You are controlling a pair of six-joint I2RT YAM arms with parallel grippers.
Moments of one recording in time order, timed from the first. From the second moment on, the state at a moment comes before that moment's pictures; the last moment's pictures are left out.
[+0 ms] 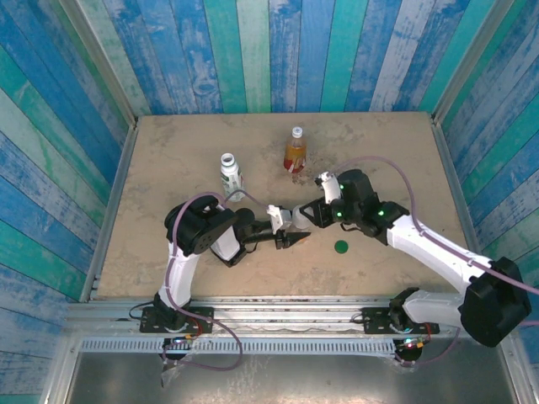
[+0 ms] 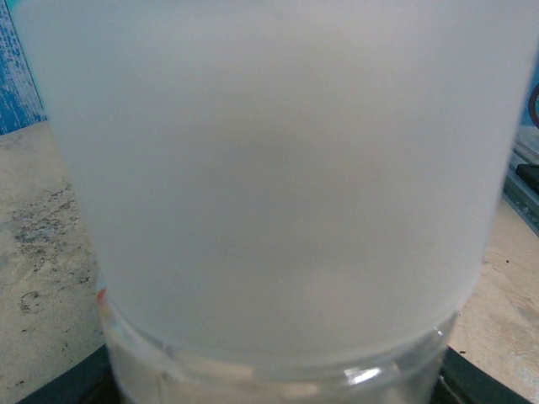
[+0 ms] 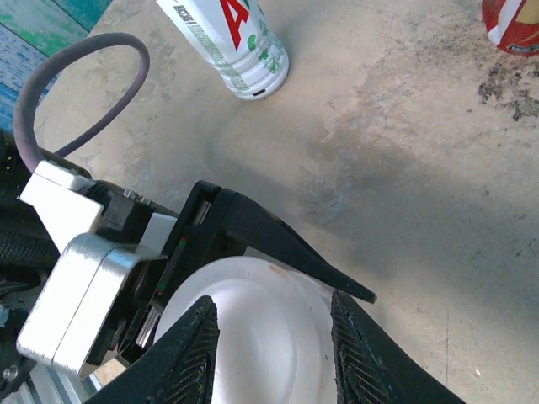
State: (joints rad) left arm -0.71 2.10 0.53 1.56 0.65 0.04; right arm 0.61 1.21 0.79 -0.27 -0.32 0.30
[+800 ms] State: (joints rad) left arm -0.70 2.10 0.53 1.55 0.66 0.02; right arm 0.59 1.24 0.80 -0.23 -0.32 0.35
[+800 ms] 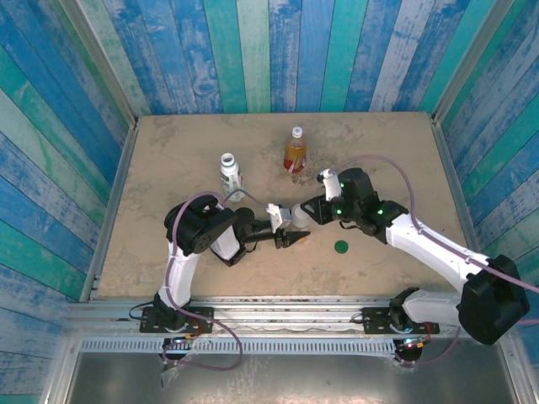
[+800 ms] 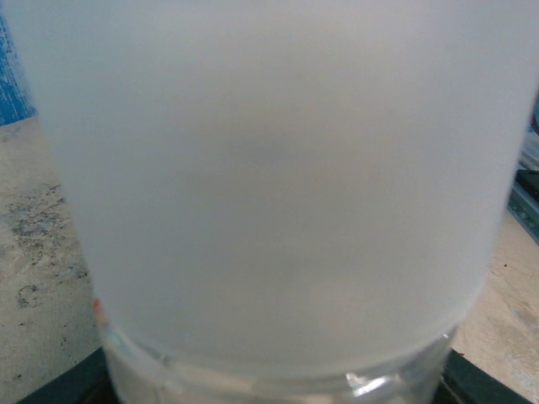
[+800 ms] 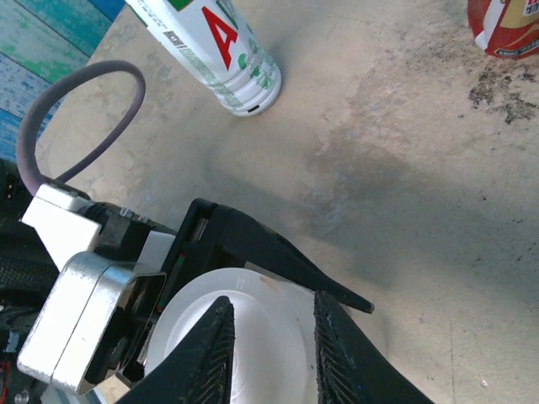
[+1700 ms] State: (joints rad) left arm -0.70 2.11 0.55 1.54 0.62 0.00; right arm 0.57 1.04 0.69 -0.22 -0.36 0.41
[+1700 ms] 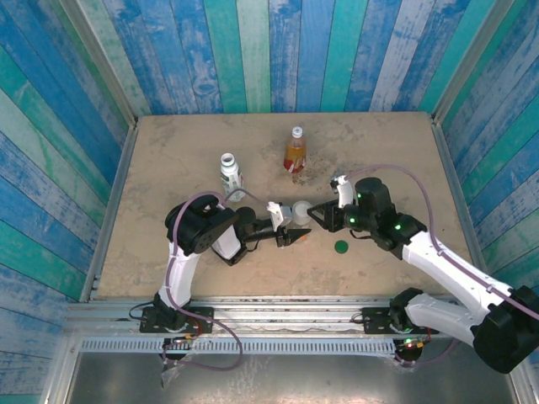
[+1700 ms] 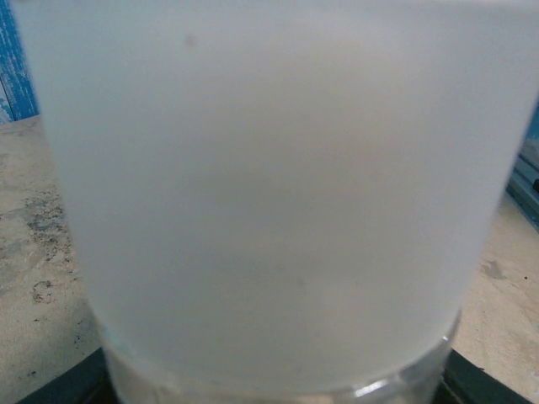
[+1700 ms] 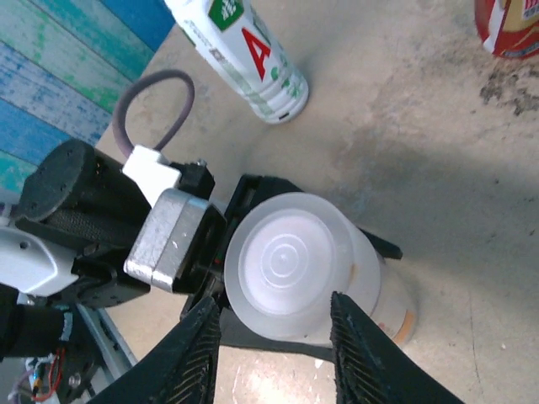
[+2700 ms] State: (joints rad) left arm -0.70 2.11 0.55 1.54 0.62 0.01; right arm 0.54 0.99 0.62 -0.23 -0.51 0.39
